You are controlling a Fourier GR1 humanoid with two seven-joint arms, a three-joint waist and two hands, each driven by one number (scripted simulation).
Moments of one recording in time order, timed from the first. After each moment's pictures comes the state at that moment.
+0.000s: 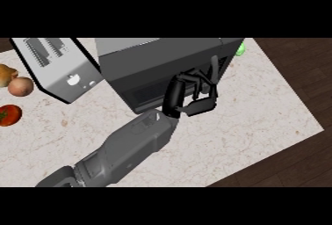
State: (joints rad) left arm -0.97 0.00 -0.89 -0.70 1.00 0.59 -0.73; right arm -0.03 -0.58 -0.18 -1.99 -0.92 0.62 -0.05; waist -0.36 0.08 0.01
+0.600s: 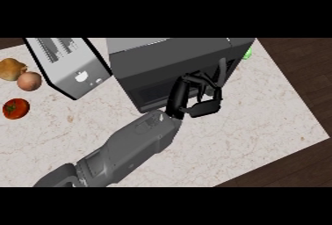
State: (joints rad) left arm -1.00 0.00 -0.96 -0.70 1.06 0.60 -0.66; right arm -0.01 -0.61 -0.21 -2.02 -0.97 0.62 -0.03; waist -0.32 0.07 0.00
